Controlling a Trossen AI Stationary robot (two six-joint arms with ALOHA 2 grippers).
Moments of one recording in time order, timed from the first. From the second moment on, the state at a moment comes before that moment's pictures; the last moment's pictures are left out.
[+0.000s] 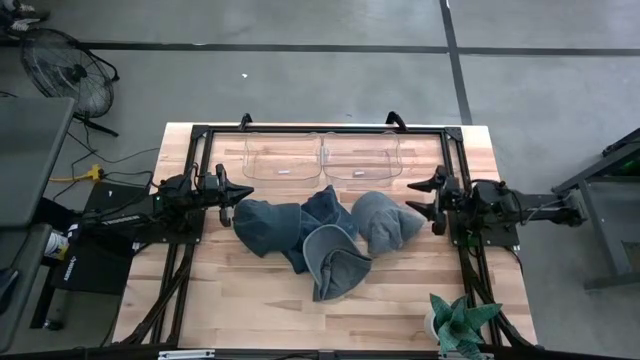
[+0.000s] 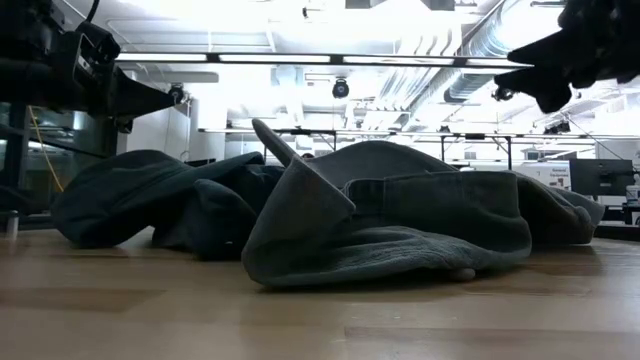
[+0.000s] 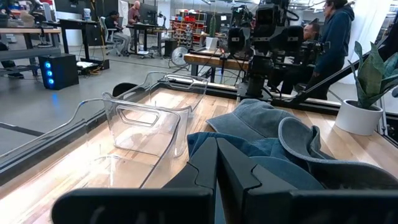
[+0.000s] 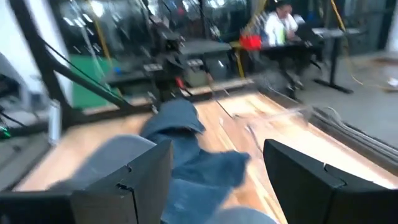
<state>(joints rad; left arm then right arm) 0.24 0.02 0.01 0.01 0.01 -0.09 0.03 0.12 0.21 -0.15 0.23 0.16</state>
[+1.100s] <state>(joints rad) 0.24 0.02 0.01 0.01 0.01 -0.09 0.03 0.63 0.62 -0.57 0.05 0.71</state>
